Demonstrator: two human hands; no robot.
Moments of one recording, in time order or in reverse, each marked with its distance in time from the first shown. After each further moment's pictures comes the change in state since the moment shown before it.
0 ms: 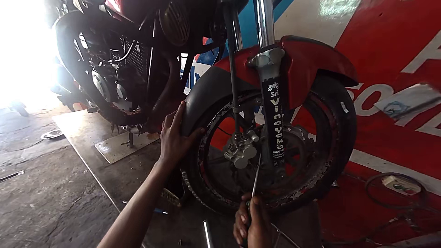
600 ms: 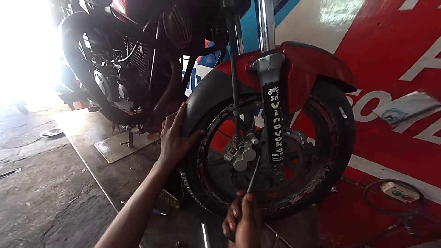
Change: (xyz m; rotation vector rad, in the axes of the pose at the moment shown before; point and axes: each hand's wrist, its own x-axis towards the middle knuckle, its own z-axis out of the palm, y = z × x) left_hand 0.001 -0.001 0.000 0.002 -0.007 -0.024; right_hand 0.003 0.001 0.031 -0.012 0.098 -0.038
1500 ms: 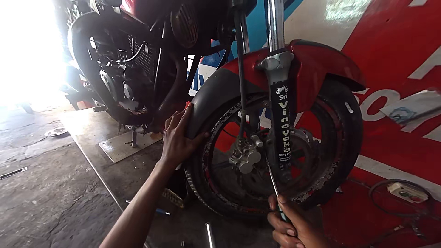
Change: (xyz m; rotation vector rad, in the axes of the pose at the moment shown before) left_hand 0.000 -0.010 -0.007 0.046 -0.009 0.134; right_hand 0.024 -0.097 -0.070 -0.142 -0.379 0.530
